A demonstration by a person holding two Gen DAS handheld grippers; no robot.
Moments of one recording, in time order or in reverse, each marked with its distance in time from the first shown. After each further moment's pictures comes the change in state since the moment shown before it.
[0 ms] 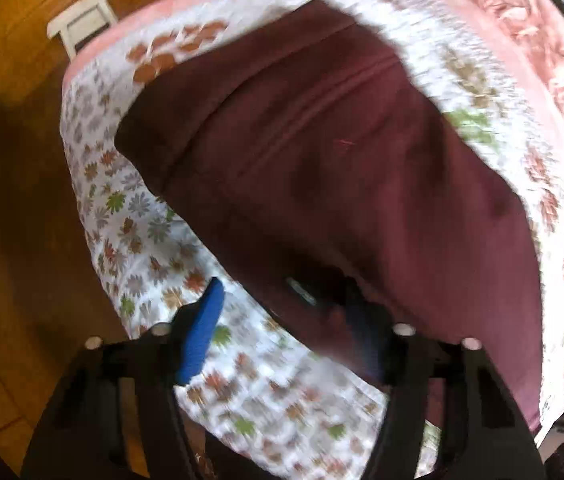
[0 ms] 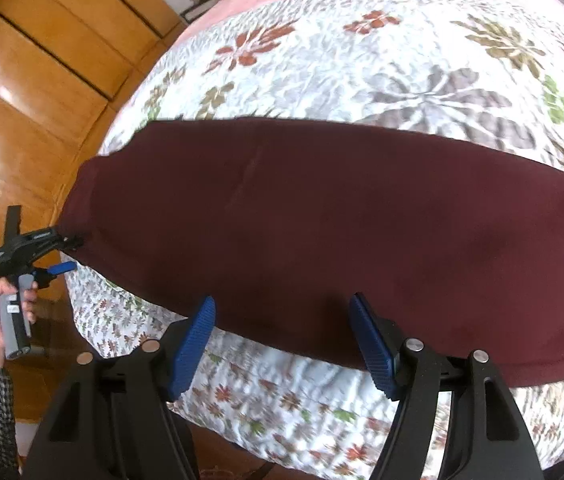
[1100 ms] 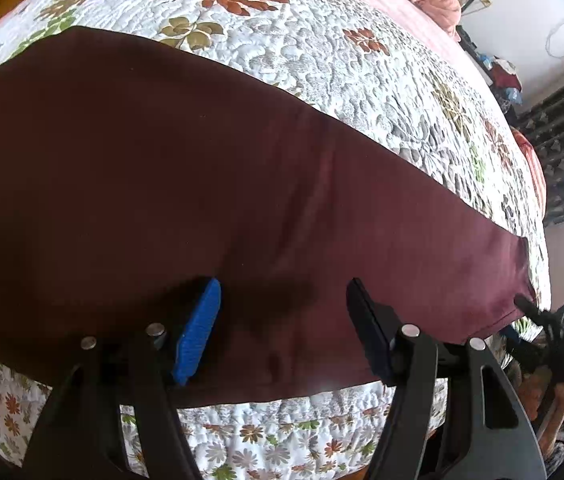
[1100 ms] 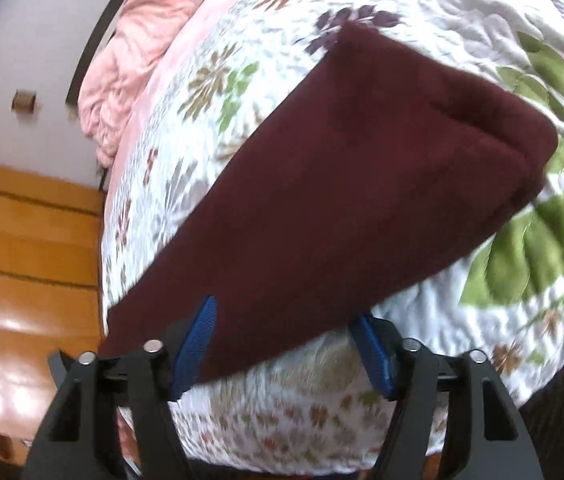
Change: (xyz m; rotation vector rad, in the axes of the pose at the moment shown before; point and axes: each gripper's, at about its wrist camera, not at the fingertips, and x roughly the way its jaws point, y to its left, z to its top) left arm 0.052 -0.250 -0.171 0.636 0.099 -0.337; right arm -0.086 -0.230 -0.068 0.705 -0.262 0.098
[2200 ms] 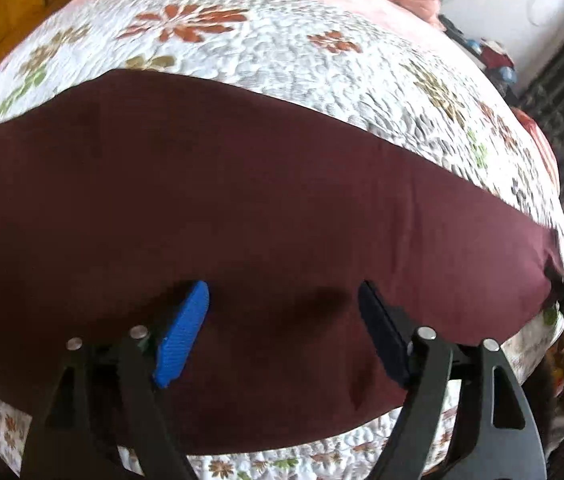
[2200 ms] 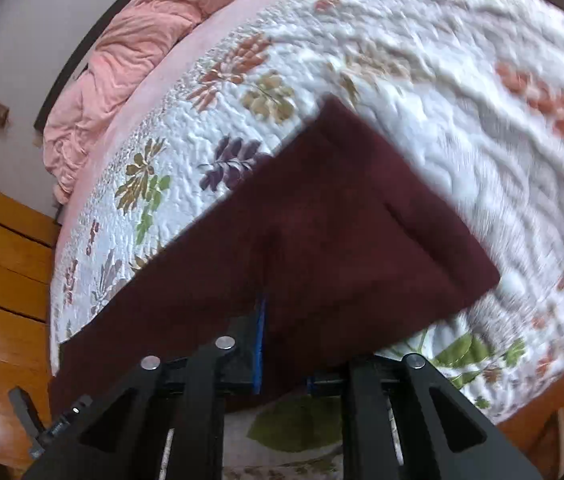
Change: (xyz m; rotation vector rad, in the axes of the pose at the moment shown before) left arm 0.013 -0.037 -0.006 0.143 -0.091 0.087; right arm -0.048 -0.054 0.065 -0.048 -0.187 -0.174
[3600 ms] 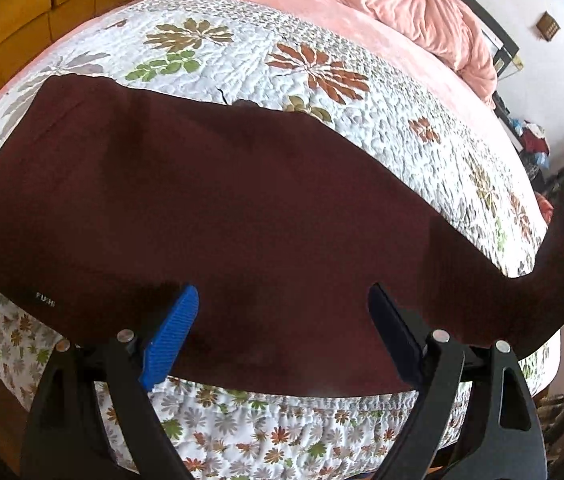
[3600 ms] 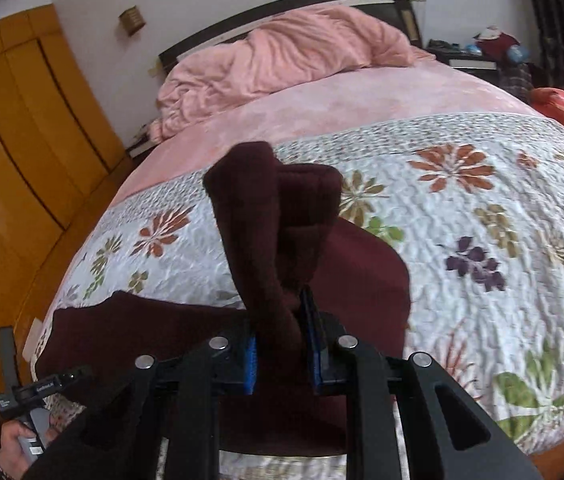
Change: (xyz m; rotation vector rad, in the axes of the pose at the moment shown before) left arm -0.085 0.109 -0.012 -0.291 -0.103 0.041; right arm -0.025 0.233 -0.054 -0.557 -0.141 0.089
